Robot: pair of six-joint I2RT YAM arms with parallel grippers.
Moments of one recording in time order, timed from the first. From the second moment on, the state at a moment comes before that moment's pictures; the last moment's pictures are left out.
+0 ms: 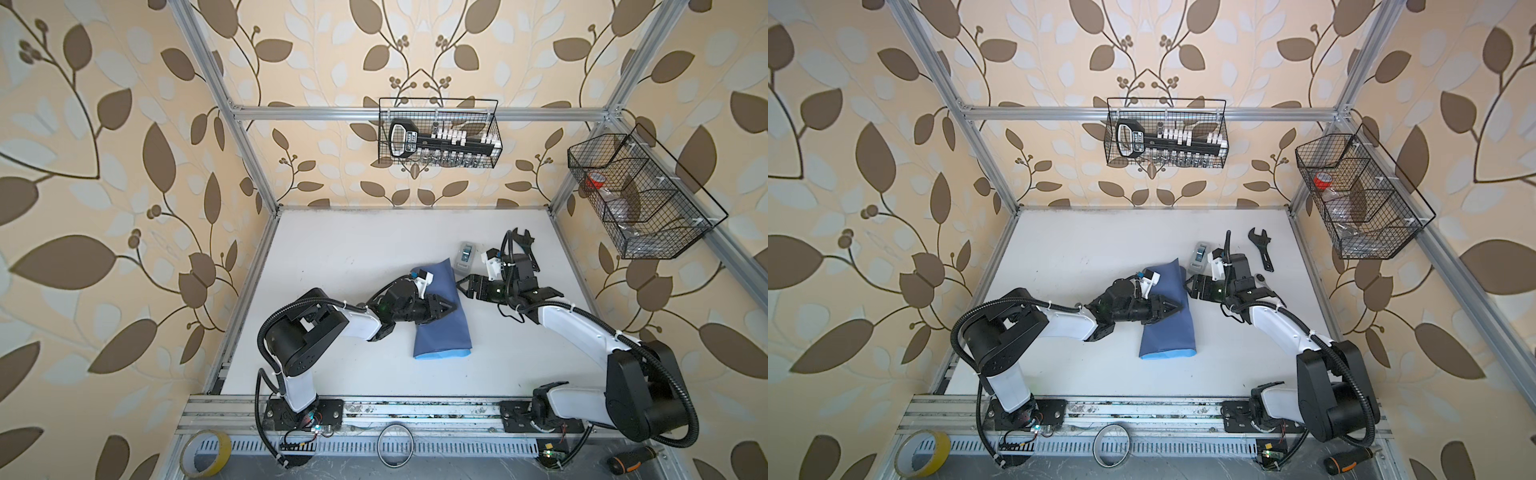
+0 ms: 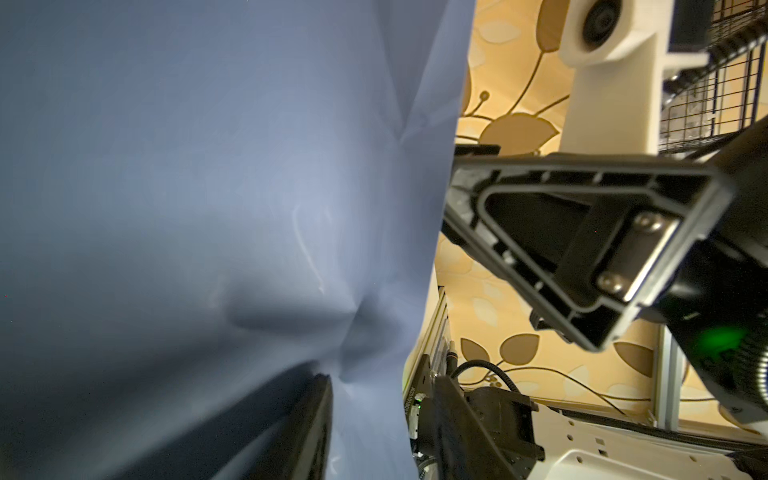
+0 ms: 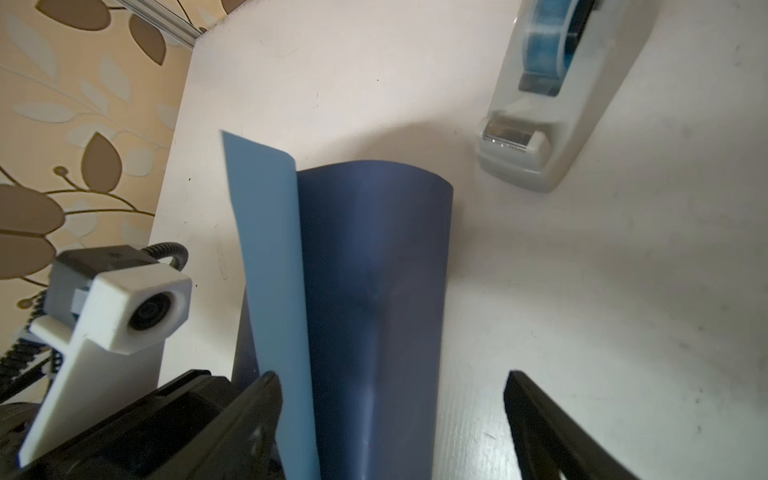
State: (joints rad) left arm -0.80 1.78 0.73 0.73 0.51 -1.05; right arm 0.23 1.29 0.70 -0.18 -0.35 0.45
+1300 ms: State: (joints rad) left arm -0.77 1.43 0.79 0.15 0.31 -0.83; right arm 0.26 1.49 0.63 0.06 -0.46 0.46
